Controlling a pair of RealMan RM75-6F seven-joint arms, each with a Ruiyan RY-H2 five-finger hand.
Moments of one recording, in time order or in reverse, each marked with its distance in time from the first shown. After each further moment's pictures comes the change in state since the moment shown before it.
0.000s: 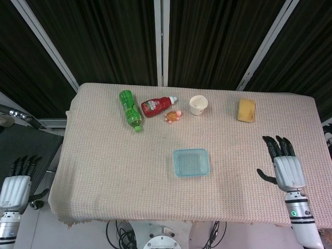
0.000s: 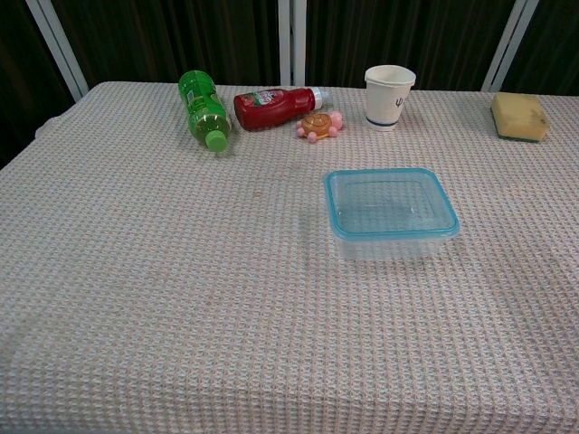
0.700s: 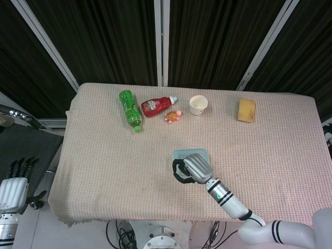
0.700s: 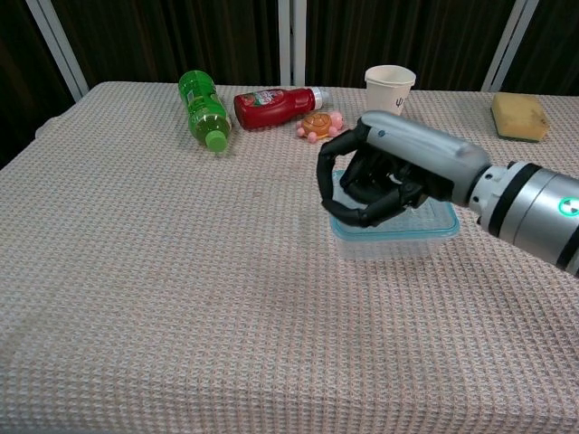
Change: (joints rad) left arm 0.012 -0.009 0.004 0.033 -0.012 -0.004 -0.029; right arm 0.384 -0.416 0.069 0.165 -0.077 -0.395 0.283
